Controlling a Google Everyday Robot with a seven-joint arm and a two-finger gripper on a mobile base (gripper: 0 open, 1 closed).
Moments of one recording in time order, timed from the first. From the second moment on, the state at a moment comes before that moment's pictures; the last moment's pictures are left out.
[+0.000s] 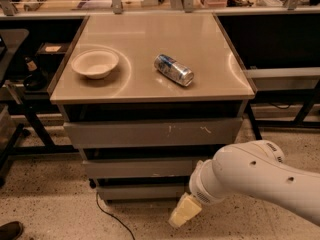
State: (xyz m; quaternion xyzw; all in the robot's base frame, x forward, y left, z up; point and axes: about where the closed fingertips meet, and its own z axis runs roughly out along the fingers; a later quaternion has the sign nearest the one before) arm 0.396 -0.083 0.636 -0.48 0.85 0.09 0.18
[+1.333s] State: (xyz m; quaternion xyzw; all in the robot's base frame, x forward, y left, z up) arm 0.440 -0.053 0.549 -0.44 0.87 0.13 0.19
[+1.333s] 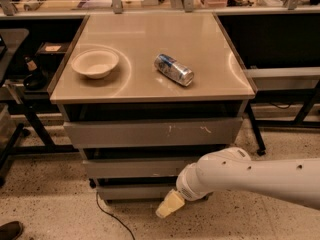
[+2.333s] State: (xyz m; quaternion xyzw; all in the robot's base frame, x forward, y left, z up) arm 0.491 -0.041 0.511 -0.42 0.87 0.14 0.22
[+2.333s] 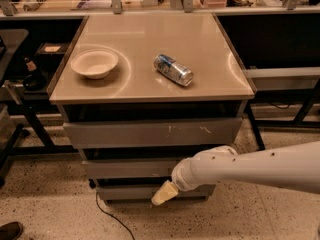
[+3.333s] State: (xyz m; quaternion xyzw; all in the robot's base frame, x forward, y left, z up) arm 0.532 -0.033 0.480 -0.43 0.86 0.14 0.23
